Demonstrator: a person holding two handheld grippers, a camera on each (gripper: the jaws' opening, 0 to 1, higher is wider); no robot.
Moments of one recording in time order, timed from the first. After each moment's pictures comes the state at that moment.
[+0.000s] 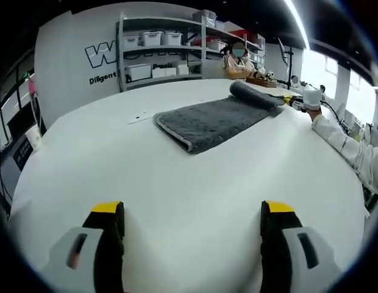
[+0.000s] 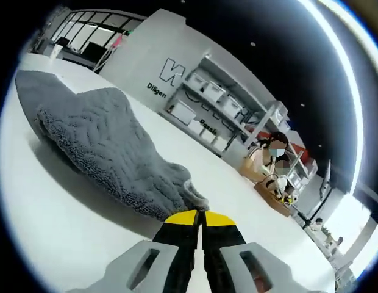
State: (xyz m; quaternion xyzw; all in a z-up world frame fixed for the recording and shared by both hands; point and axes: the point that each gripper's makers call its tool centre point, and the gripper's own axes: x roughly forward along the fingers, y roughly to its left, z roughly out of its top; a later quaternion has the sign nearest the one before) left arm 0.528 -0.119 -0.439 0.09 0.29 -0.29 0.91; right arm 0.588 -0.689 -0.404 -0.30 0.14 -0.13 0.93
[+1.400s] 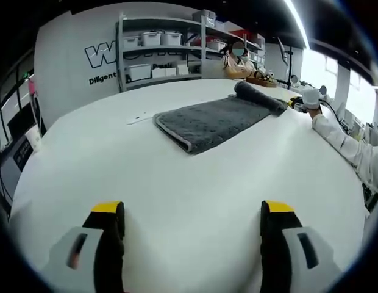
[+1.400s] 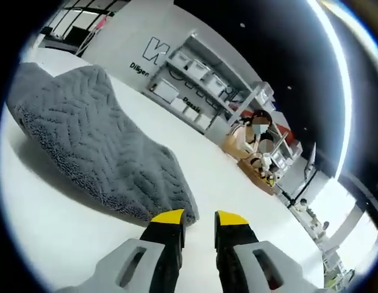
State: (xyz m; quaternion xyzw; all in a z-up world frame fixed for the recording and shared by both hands) left arm 0.529 -0.121 -0.438 0.09 0.29 -0.29 0.91; right arm 0.564 -0.726 -0.410 -0.29 0.19 -0.22 0.91
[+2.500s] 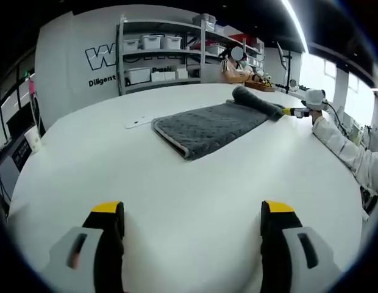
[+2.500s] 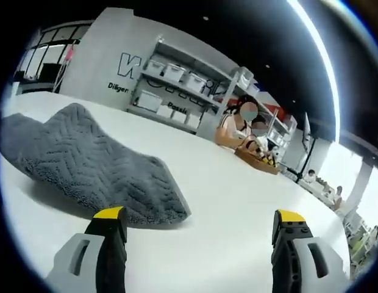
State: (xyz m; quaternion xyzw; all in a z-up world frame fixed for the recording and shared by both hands) left arm 0.529 -0.125 -0.432 0.08 0.27 -0.30 0.91; right arm 0.547 -0.730 -0.398 -0.16 0.16 -0.24 0.94
